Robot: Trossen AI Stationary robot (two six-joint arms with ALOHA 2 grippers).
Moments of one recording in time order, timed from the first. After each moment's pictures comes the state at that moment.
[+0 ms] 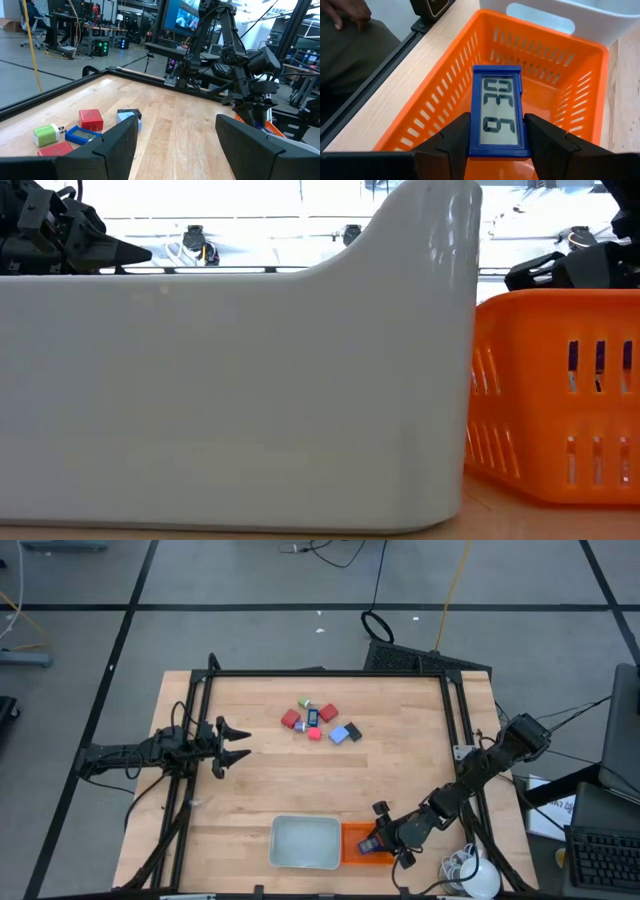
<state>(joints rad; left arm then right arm) 0.06 0.01 0.02 0.03 -0.05 -0.21 0.70 1.61 0.65 0.28 0.18 0.19</state>
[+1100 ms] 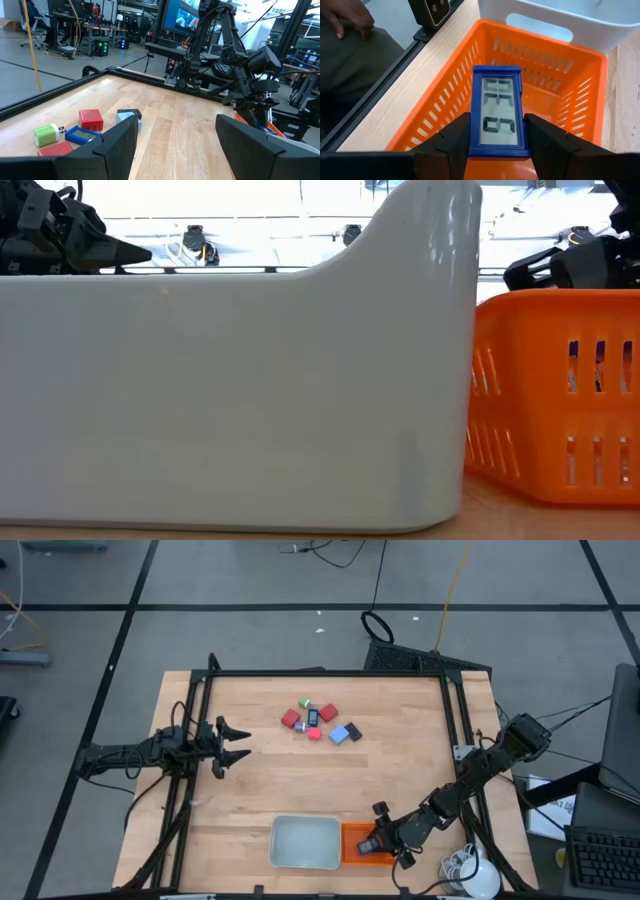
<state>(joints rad) 0.06 0.01 0.02 0.03 -0.05 -0.21 0.70 1.61 0.65 0.31 0.18 0.20</state>
